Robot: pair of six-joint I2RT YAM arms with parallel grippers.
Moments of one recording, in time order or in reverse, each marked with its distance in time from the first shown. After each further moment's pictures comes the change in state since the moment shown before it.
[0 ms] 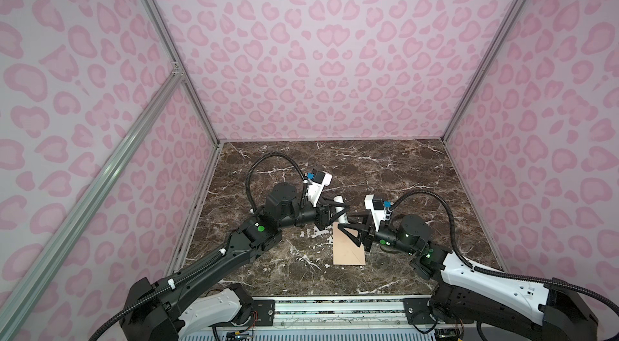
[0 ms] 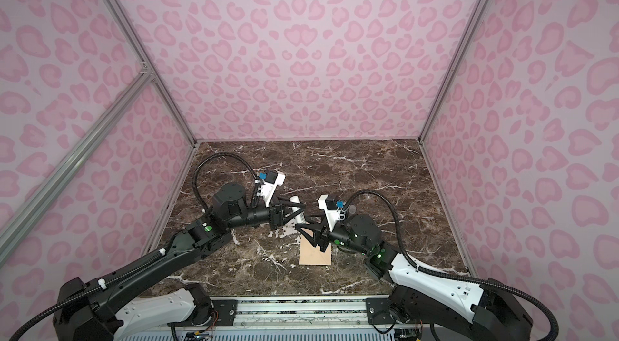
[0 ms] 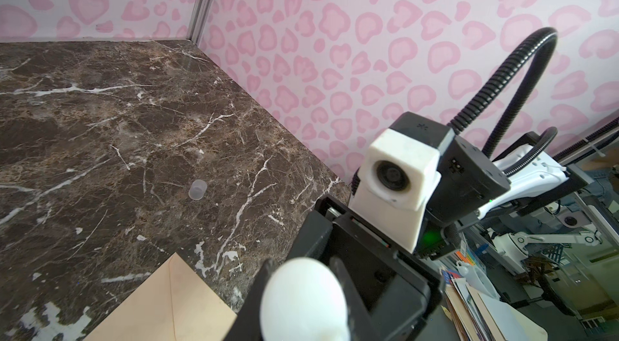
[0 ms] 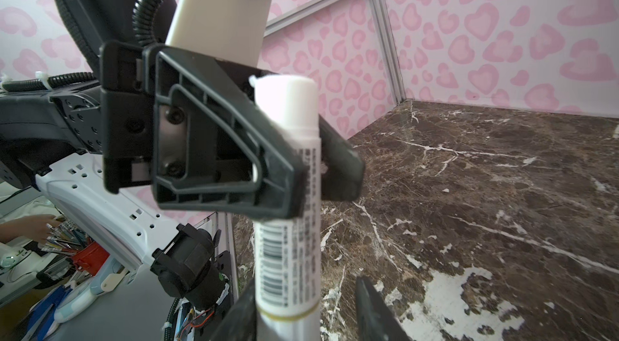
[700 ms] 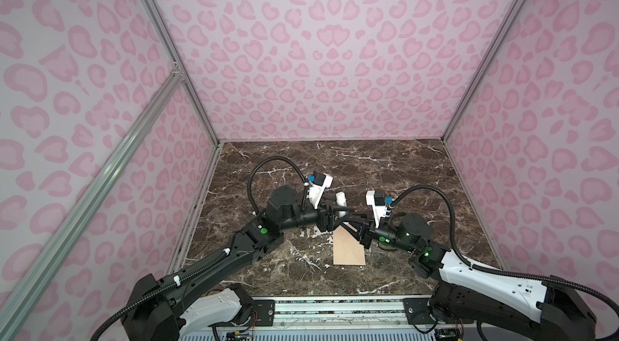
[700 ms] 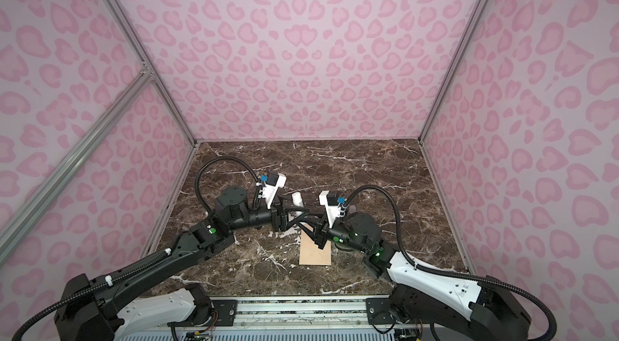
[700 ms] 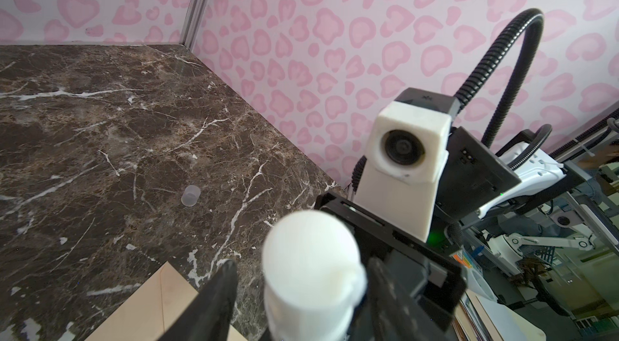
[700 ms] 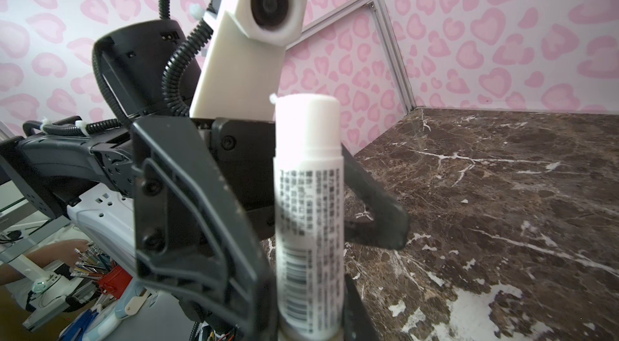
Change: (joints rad) left arm -0.006 0.009 -0.061 0.129 0.002 -0.035; right arm 0.000 0.015 0.016 0.060 0.007 0.088
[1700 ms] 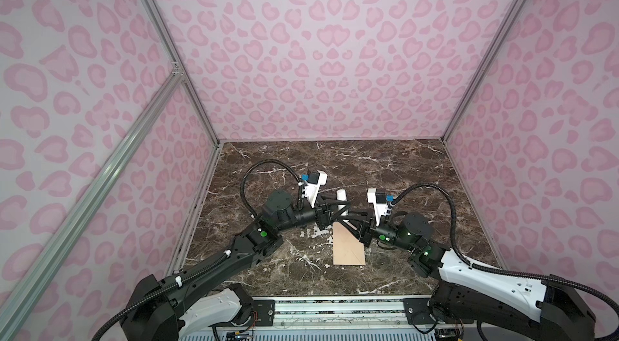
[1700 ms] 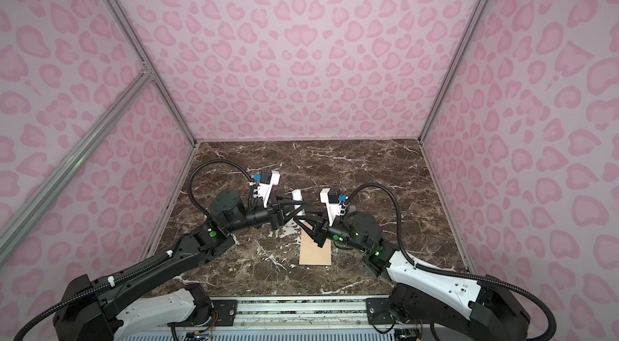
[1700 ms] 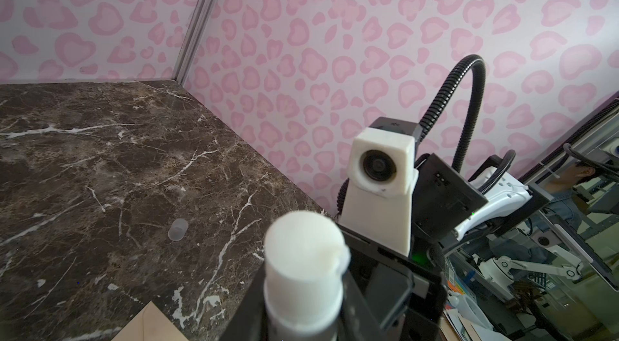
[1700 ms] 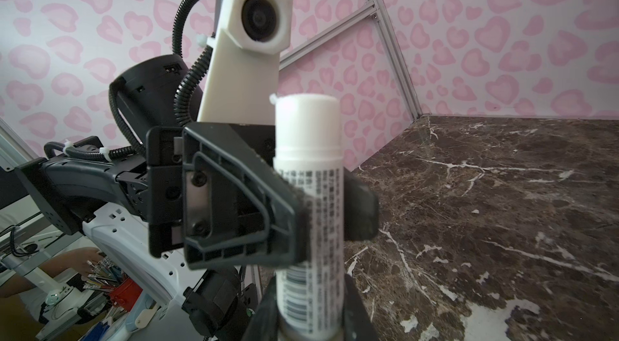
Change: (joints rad) left arm 0.005 -0.010 -0.048 0.174 -0.010 -0.061; right arm 0.000 0.007 0.008 0.035 -0.007 0.035
